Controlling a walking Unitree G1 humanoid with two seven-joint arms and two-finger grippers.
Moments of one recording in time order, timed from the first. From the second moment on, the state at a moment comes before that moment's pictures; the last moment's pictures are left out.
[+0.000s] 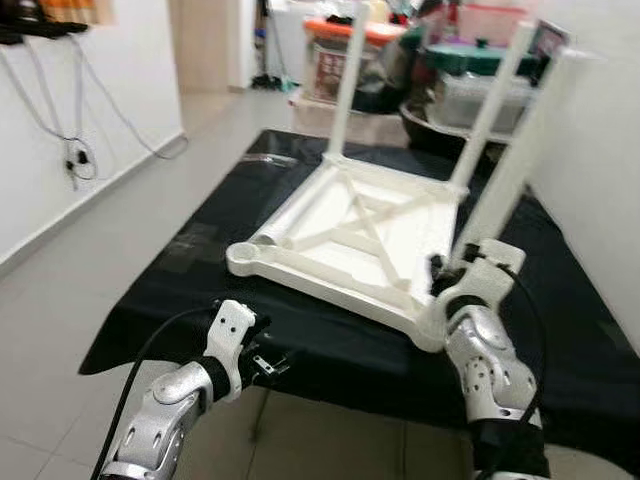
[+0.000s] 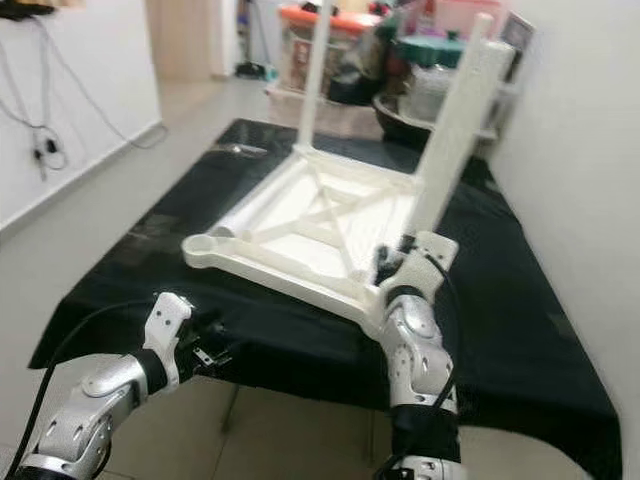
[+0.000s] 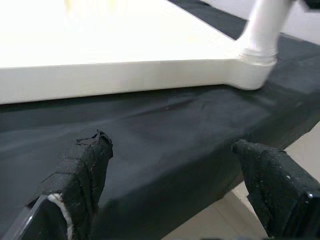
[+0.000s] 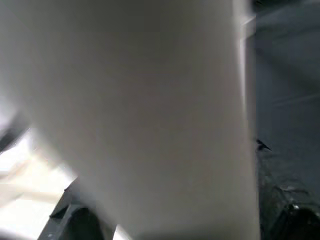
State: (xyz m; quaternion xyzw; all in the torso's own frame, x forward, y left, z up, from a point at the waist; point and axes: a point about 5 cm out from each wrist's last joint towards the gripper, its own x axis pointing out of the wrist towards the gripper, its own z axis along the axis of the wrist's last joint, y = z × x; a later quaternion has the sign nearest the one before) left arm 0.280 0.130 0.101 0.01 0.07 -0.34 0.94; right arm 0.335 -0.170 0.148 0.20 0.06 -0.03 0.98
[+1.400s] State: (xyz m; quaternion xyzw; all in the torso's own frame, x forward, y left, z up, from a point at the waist) left arm 0.282 0.129 0.097 0.01 0.07 -0.34 0.94; right arm 0.338 -0.173 0.142 0.09 0.03 -0.17 0.98
